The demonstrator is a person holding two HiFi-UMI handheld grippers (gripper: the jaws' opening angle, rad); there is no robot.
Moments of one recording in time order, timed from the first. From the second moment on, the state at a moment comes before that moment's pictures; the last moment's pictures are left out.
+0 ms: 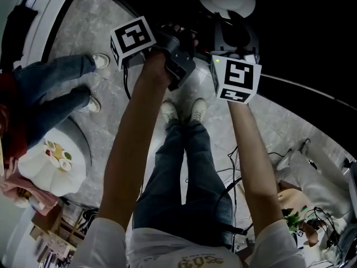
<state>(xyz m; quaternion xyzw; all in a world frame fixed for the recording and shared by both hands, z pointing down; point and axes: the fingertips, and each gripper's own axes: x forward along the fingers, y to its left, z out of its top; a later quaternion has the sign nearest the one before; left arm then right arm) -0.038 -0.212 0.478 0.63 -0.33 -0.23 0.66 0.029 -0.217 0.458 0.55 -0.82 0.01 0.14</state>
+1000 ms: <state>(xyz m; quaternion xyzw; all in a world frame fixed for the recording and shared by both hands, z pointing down) -0.057 -0.189 0.476 0.64 -0.39 -0.22 0.62 0.034 -0.155 0.456 0.54 -0.83 0.07 0.12</state>
